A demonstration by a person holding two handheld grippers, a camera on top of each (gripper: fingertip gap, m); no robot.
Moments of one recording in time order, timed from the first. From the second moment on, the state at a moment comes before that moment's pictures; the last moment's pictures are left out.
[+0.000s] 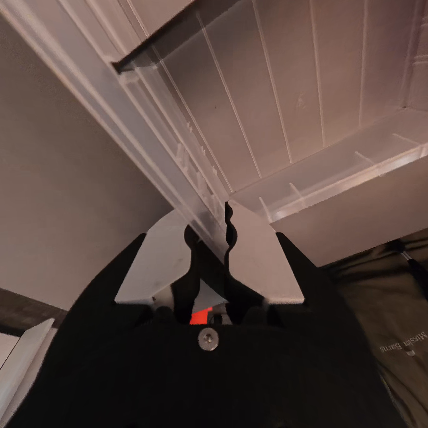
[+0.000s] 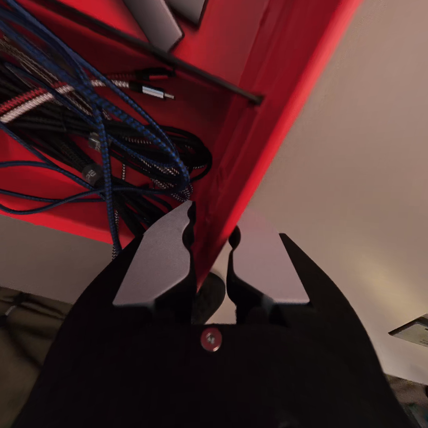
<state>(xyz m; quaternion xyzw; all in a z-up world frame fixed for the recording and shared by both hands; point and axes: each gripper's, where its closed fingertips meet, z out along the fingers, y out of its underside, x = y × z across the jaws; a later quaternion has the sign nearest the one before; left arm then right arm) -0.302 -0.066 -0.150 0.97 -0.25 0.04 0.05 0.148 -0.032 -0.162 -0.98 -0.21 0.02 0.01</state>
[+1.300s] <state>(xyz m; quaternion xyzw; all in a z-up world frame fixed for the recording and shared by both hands) -0.280 -0.073 -0.040 0.90 -0.36 0.07 -0.22 -0.139 0.011 -0.135 -0.94 -0.30 0.10 0.09</state>
